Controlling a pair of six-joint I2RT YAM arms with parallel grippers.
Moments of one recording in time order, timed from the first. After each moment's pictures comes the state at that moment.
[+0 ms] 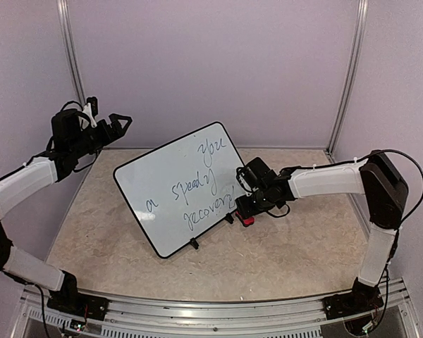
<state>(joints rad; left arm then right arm) -0.15 1.33 1.03 0.17 0.28 -0.48 0.78 1.87 1.23 -0.36 0.19 0.30</state>
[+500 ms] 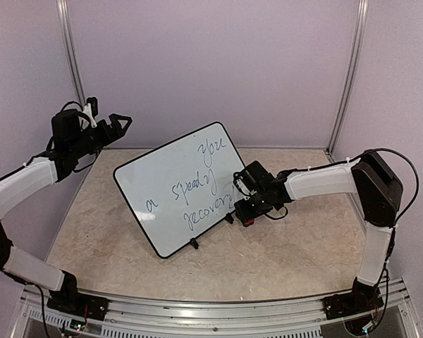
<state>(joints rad) -0.15 1.33 1.03 0.17 0.28 -0.49 0.77 1.92 1.23 -0.33 0.13 0.26</state>
